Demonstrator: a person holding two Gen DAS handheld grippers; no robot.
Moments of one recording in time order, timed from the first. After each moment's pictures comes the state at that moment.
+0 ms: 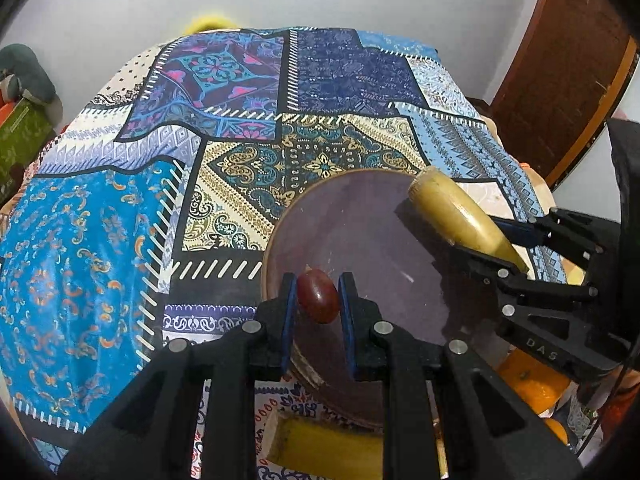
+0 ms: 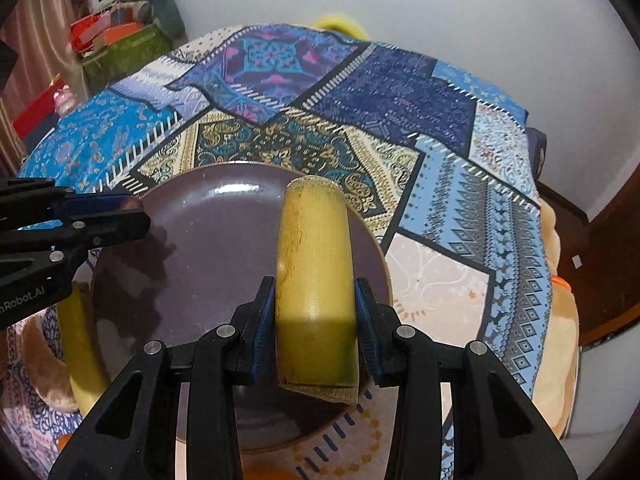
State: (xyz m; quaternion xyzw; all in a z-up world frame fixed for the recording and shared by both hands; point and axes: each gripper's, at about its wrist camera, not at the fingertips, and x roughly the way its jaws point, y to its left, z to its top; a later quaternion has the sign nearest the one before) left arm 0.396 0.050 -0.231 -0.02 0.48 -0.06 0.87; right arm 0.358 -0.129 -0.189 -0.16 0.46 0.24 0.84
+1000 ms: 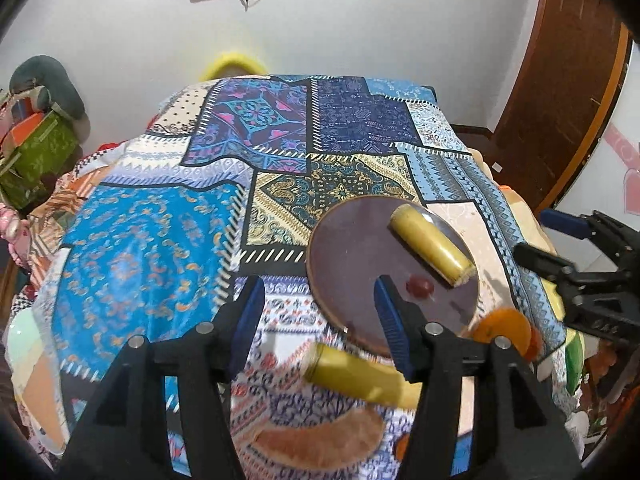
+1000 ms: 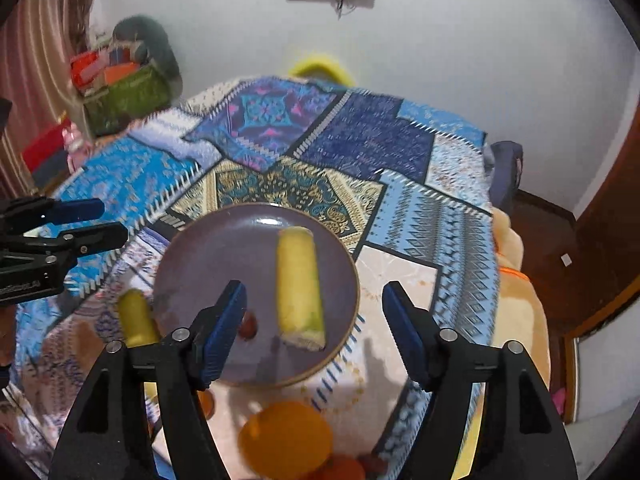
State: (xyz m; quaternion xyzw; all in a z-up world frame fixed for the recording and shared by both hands) left arm 0.314 0.070 -0.160 -0.02 0.43 -0.03 0.90; right arm 0.298 -0.162 -0.115 -0.12 0.40 0.22 0.88
